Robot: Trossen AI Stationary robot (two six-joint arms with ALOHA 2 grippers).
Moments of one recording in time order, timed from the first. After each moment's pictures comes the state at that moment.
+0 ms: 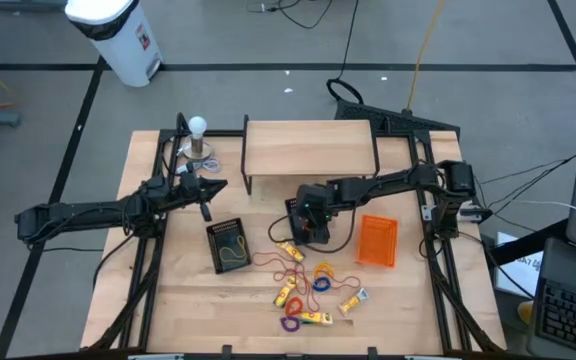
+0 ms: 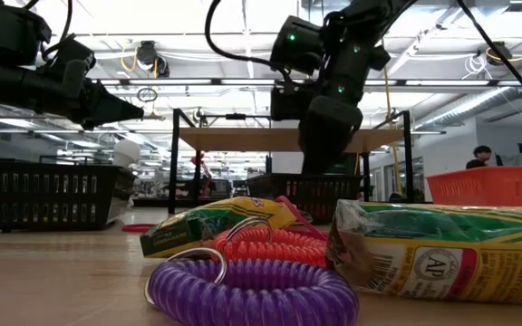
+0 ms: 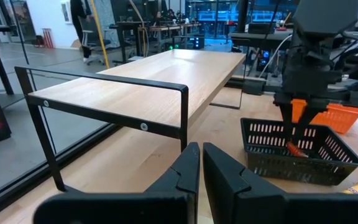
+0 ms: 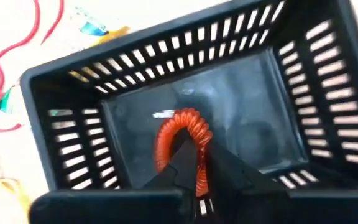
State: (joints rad) left arm 0.31 0.49 0.02 0.42 -0.08 0.00; right arm -0.07 1.83 1.20 -0.50 -0.07 0.03
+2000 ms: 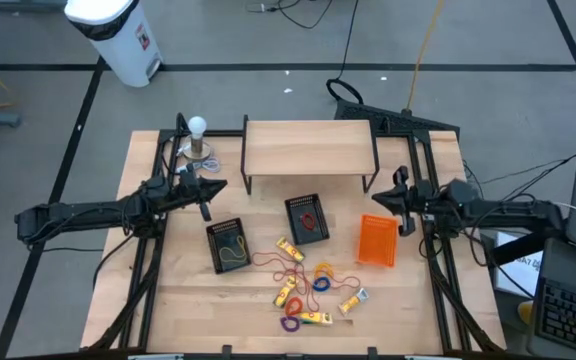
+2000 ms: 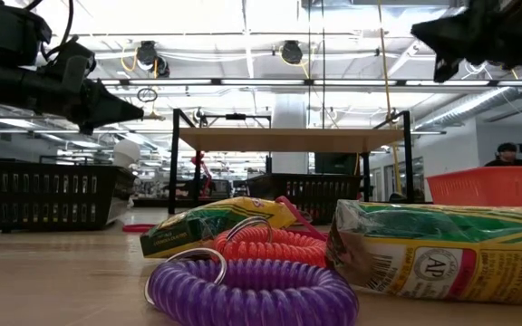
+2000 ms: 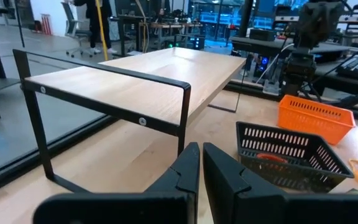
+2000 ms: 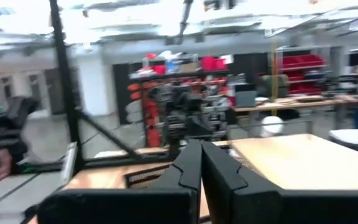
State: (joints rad) left arm 0.30 0.49 0.02 0.42 -0.08 -0.09; right arm -0.08 0.24 0.12 0.36 -0.02 0.11
